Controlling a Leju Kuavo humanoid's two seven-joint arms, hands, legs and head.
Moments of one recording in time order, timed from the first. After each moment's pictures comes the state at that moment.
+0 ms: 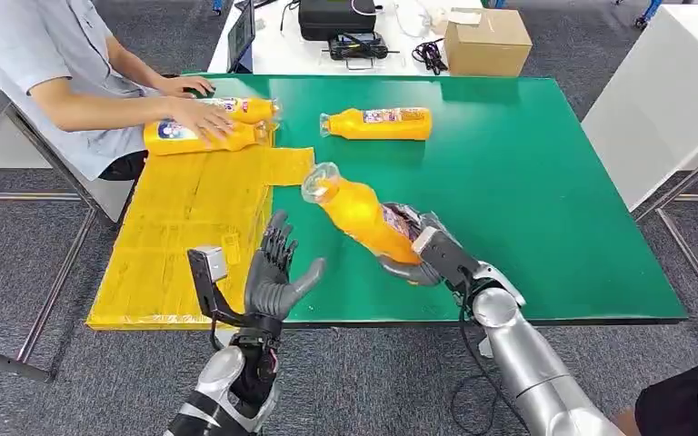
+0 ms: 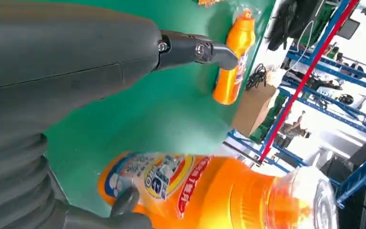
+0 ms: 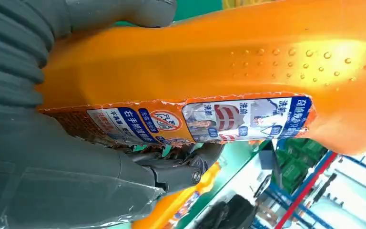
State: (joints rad) left arm -0.21 -0.27 -0.60 -1.22 0.34 0.11 -0.43; right arm -0.41 -0.14 0.43 -1.14 0.26 0.23 -0.45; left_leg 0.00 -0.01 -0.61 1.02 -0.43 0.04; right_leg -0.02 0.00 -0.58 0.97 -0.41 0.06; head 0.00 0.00
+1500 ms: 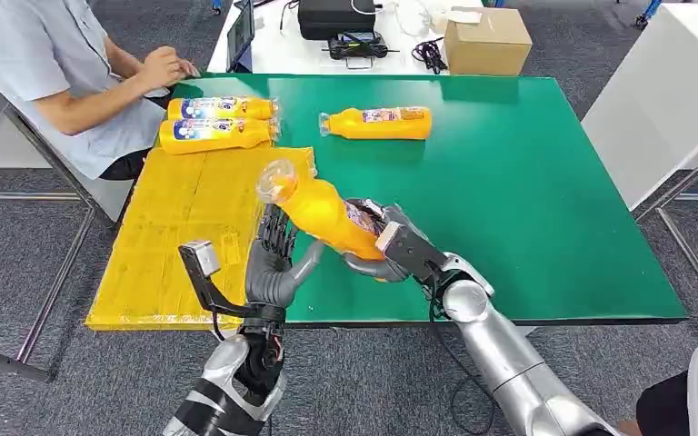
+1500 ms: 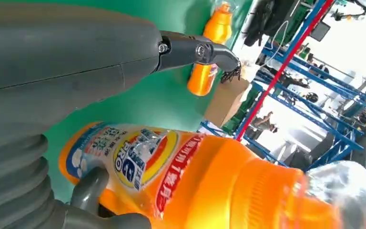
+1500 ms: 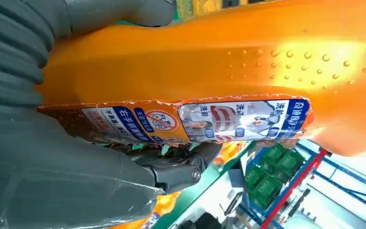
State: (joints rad) left arm -0.26 -0.30 -0.60 -1.17 0.45 0.08 -0.53; right arm -0.47 -0.08 0.55 -1.15 0.21 0.20 -0.41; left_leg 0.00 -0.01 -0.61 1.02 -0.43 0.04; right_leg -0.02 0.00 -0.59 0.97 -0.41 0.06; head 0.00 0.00
